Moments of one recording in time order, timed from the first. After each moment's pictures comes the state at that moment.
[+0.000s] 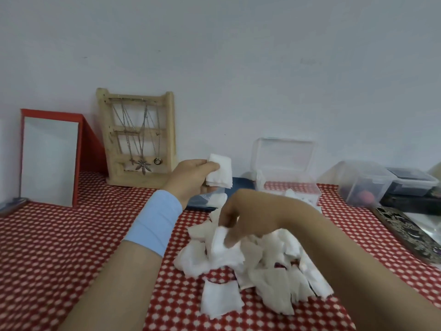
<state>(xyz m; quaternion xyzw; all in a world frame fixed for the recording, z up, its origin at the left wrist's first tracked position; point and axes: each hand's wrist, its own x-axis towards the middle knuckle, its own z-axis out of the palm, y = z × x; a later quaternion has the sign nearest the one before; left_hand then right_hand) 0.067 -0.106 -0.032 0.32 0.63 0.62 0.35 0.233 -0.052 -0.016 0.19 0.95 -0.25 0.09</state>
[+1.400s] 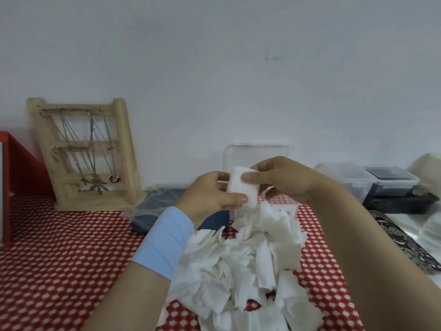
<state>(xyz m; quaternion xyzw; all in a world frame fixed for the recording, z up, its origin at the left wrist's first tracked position) 0.121 -0.017 -0.045 0.43 0.58 0.54 0.43 0.287 0.093 -0.007 0.32 0.78 -0.51 -0.16</state>
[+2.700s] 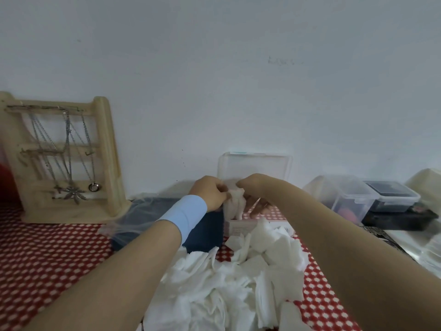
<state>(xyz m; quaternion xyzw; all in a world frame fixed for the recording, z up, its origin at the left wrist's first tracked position) 0.082 0.084 -0.074 0.50 0.76 0.35 0.25 0.211 0.159 -0.037 0.58 0.72 -0.39 -0.01</state>
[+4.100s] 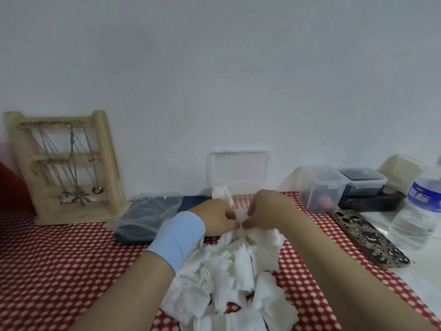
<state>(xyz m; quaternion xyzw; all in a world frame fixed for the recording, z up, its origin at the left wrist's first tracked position) 0.152 0.011 -0.054 0.63 0.73 0.10 0.25 0.294 0.092 -0.050 0.52 0.85 -0.11 0.01</state>
